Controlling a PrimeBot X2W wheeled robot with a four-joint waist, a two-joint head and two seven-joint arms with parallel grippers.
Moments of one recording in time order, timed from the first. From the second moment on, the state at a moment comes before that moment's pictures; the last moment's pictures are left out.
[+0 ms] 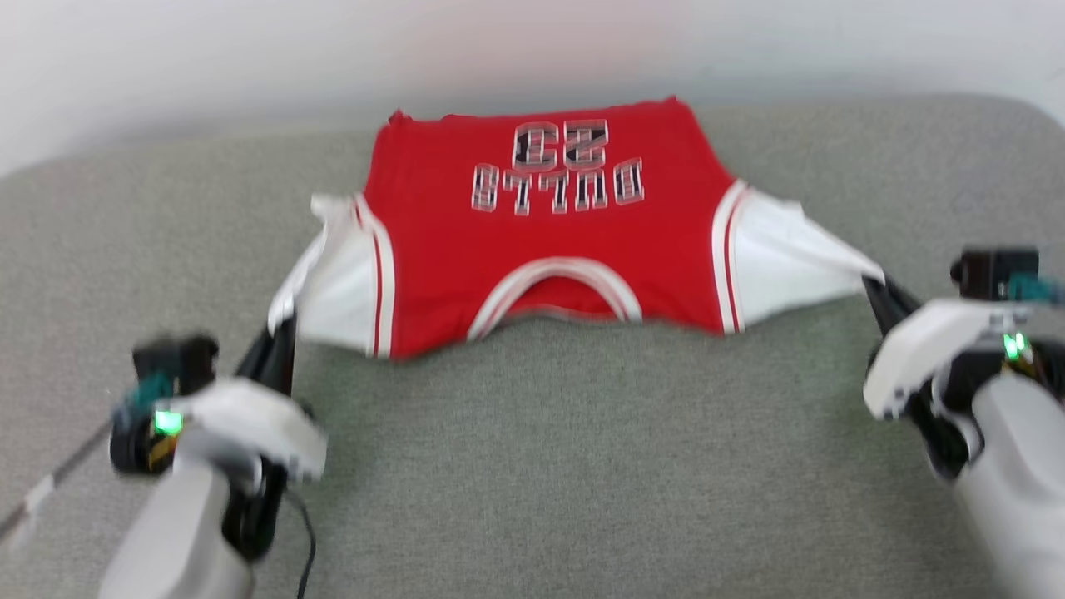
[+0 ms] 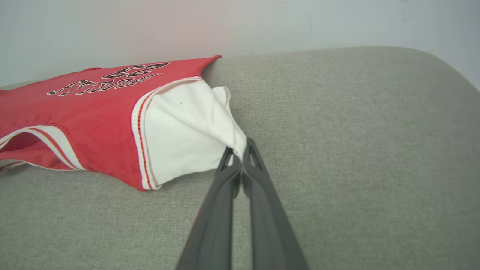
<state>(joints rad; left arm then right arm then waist) -0.47 0.31 -0.26 0.64 -0.59 -0.09 -0.26 -0.68 -0.30 0.30 0.91 0.52 0.13 -0.08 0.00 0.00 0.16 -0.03</state>
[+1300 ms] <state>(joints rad) 0.19 0.34 -0.24 -0.20 -0.52 0.18 -0.15 -0.13 -0.18 -0.18 0.10 0.31 0.13 0.20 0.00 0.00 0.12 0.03</state>
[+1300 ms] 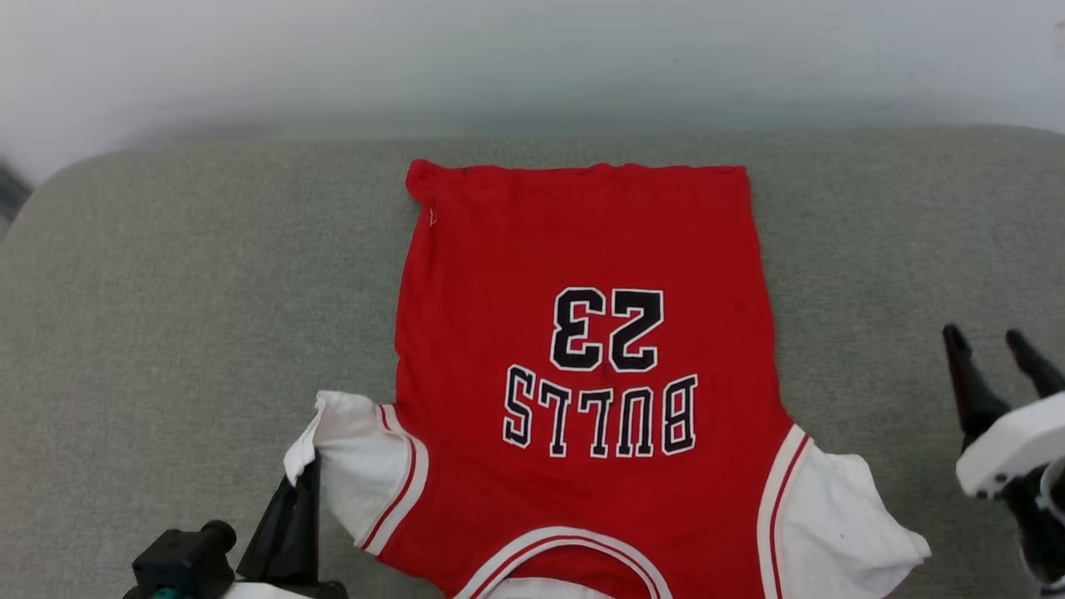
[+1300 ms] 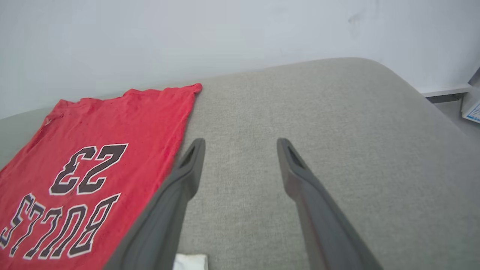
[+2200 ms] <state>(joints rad) -0.13 0.15 -0.36 -0.15 -0.47 -0.01 -0.26 -1.05 -0.42 -0.12 0.62 0.27 0.13 0.86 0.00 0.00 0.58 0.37</state>
